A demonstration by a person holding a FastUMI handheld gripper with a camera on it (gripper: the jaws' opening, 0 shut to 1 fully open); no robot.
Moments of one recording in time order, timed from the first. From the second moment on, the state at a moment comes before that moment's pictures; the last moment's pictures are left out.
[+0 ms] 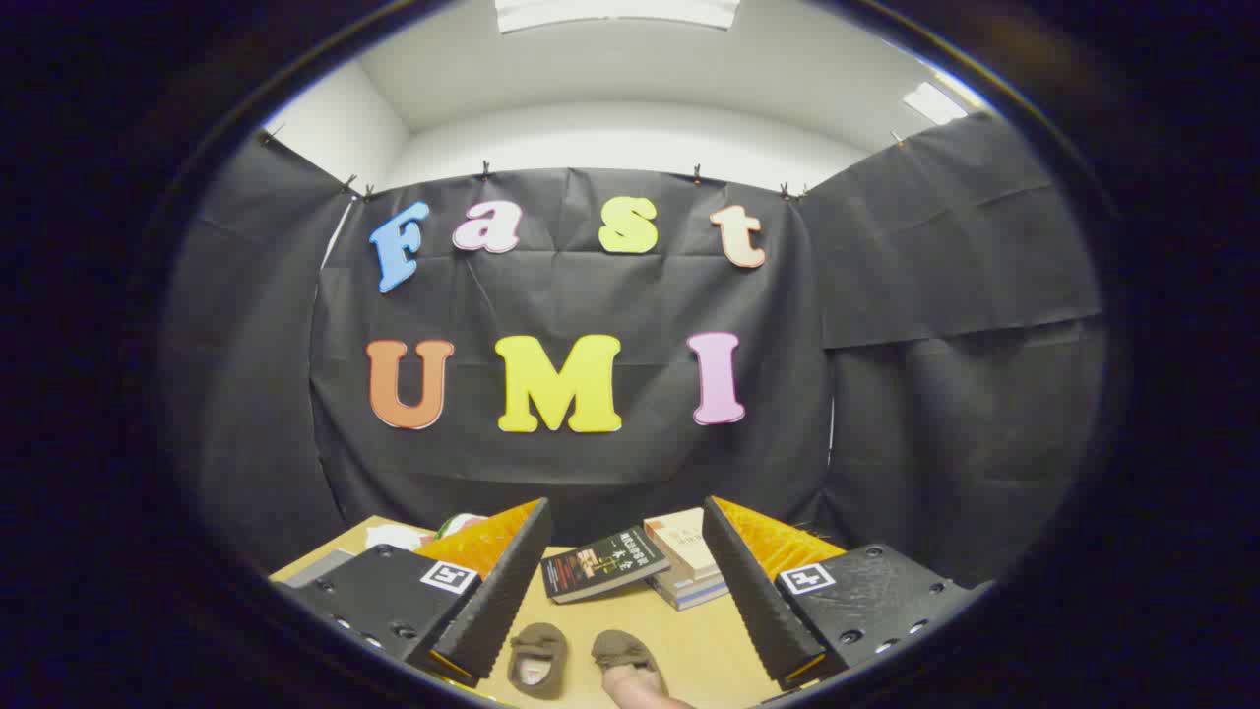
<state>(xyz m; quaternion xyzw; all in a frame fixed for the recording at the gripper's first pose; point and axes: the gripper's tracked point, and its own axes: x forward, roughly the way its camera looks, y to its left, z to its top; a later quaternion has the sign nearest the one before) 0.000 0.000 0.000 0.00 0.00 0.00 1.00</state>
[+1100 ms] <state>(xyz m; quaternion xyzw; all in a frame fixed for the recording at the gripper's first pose) 0.043 0.087 -0.088 -0.03 0.13 0.12 0.98</state>
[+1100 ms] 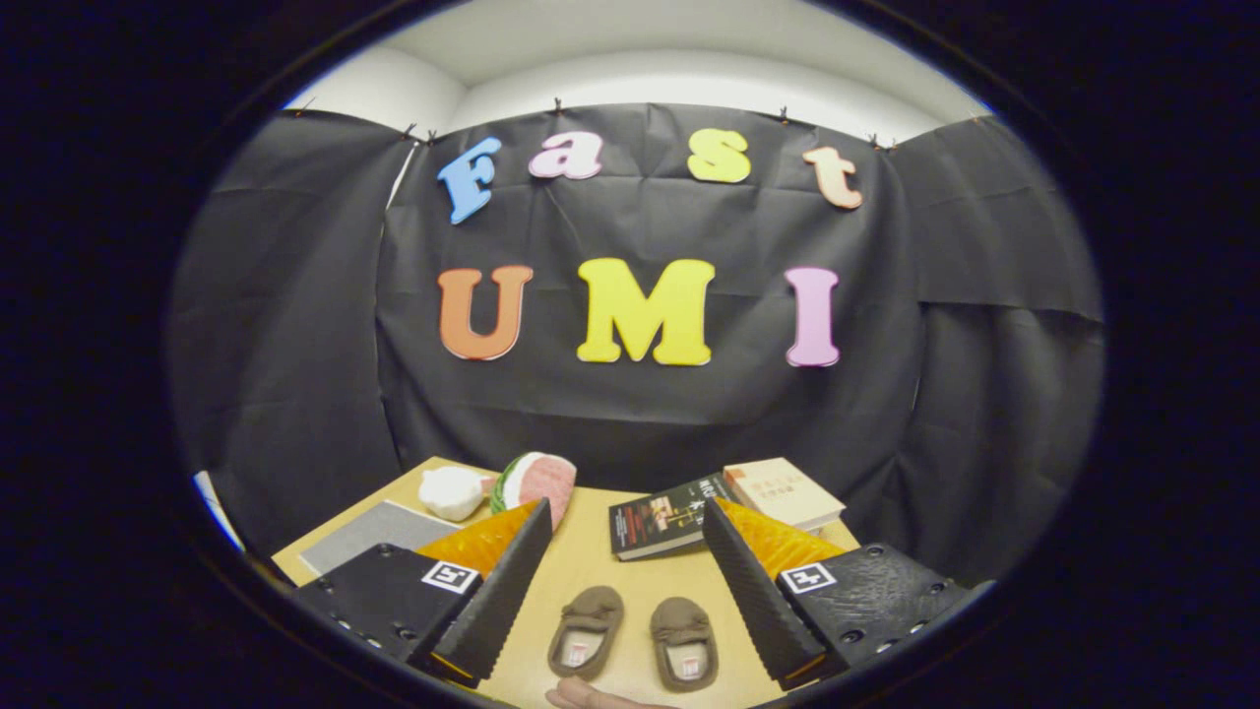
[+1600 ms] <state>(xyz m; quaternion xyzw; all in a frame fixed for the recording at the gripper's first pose) 0.048 0.220 -0.218 0.02 0.31 0.26 0.91</state>
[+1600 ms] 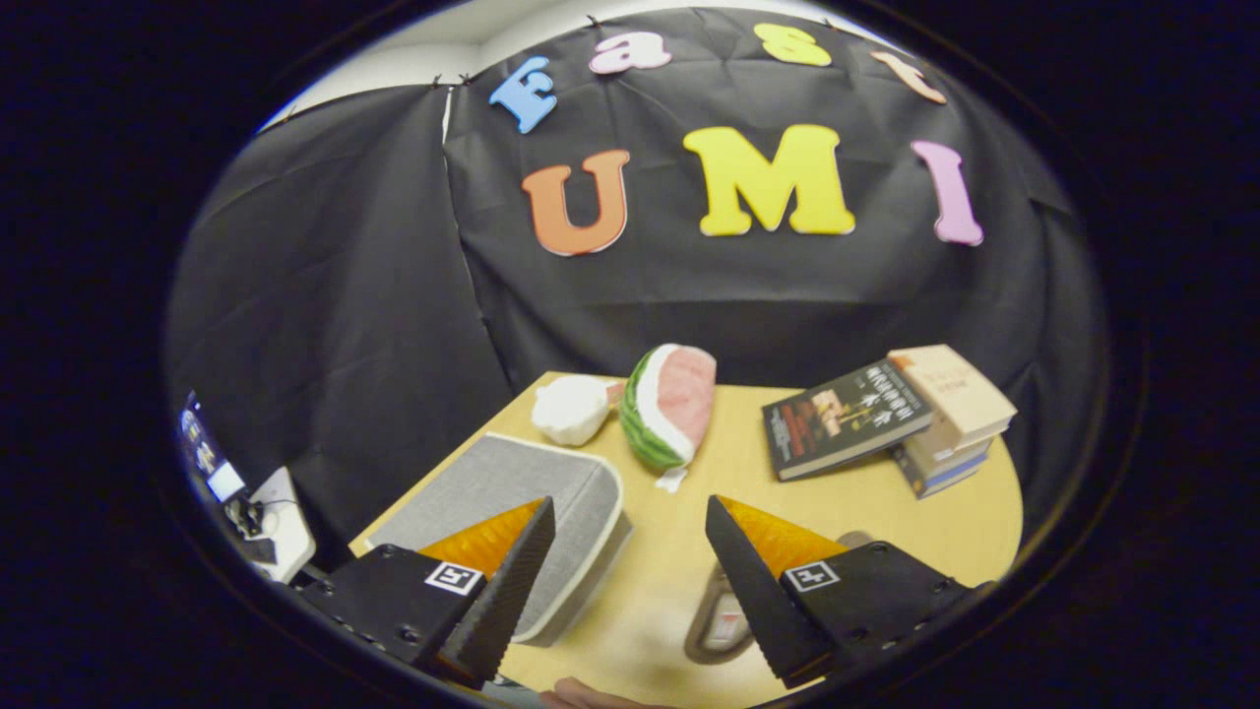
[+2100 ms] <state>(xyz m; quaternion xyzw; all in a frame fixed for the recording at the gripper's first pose) 0.042 0.273 -0.291 0.09 0.45 0.30 0.84</state>
